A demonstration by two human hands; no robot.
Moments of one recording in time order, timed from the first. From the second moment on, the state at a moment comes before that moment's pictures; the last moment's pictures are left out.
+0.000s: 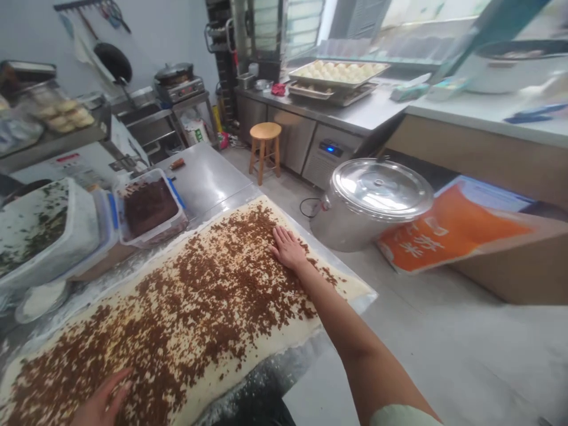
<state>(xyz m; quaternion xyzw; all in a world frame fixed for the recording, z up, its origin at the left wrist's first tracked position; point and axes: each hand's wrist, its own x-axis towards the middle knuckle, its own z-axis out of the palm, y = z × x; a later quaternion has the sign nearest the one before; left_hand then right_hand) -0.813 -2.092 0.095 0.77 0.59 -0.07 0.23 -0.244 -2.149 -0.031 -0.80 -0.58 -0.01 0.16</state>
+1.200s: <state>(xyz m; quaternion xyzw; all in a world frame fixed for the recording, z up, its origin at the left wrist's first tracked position) -0.859 -2.113 0.089 0.69 0.66 -0.02 0.28 -0.436 -1.985 -0.017 -0.48 -0.86 0.05 0.17</state>
